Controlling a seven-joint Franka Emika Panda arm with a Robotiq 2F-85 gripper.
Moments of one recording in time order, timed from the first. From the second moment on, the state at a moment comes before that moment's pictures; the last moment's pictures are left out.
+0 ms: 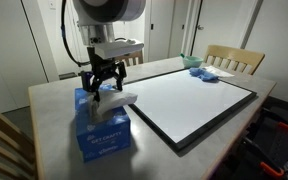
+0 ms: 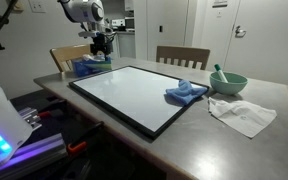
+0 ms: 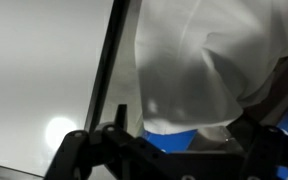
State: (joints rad) arm 0.44 0.70 0.14 -1.63 -0.11 2.24 0.40
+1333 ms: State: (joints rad) arm 0.43 0.74 0.13 -1.63 -0.11 2.41 0.40
